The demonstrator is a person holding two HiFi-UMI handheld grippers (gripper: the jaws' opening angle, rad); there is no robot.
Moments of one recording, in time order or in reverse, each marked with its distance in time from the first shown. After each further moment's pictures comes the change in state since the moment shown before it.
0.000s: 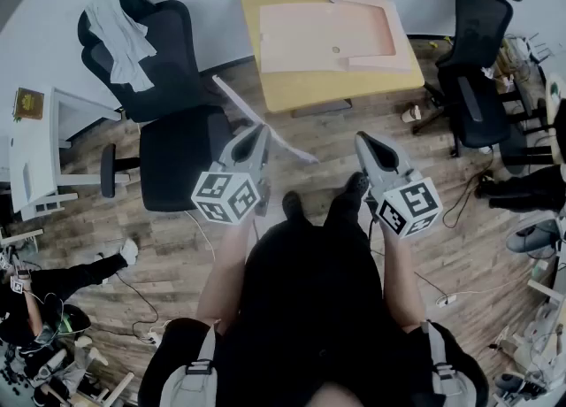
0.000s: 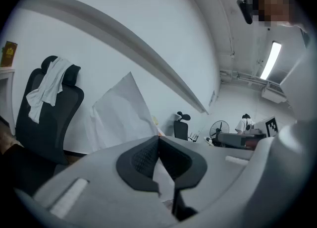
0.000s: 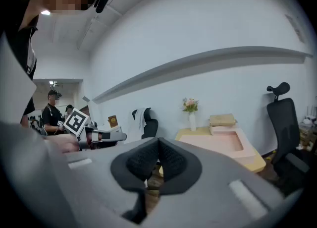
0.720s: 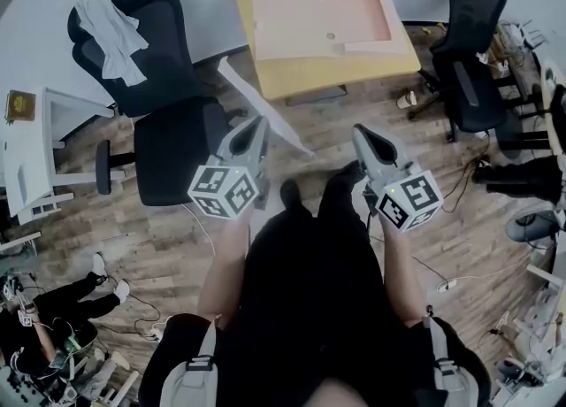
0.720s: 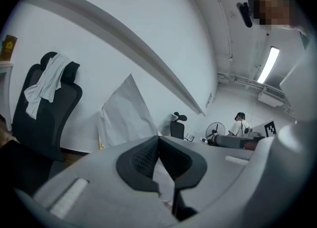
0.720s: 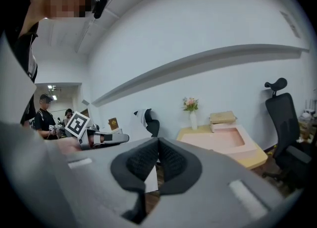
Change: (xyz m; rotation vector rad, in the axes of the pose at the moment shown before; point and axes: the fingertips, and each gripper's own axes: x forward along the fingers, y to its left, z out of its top) left arm -0.012 -0.005 -0.004 -0.019 -0.005 -0.031; right arm -0.008 0.017 -0.005 0.047 -0.019 0.008
